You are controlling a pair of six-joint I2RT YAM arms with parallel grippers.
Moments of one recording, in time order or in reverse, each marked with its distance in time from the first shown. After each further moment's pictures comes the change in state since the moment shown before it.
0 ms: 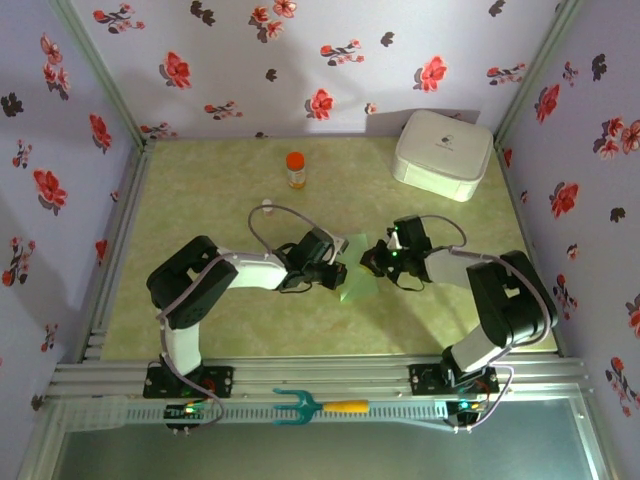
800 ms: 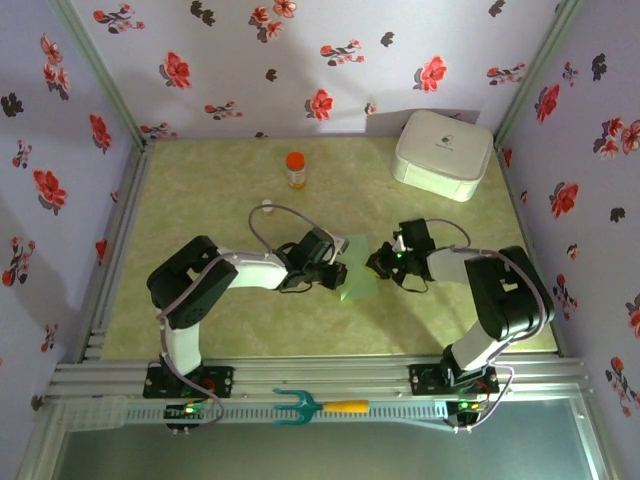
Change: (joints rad) left arm 0.000 0.001 0.005 -0.010 0.001 0.000; right arm -0.057 0.038 -0.008 -0.008 0.003 -0.015
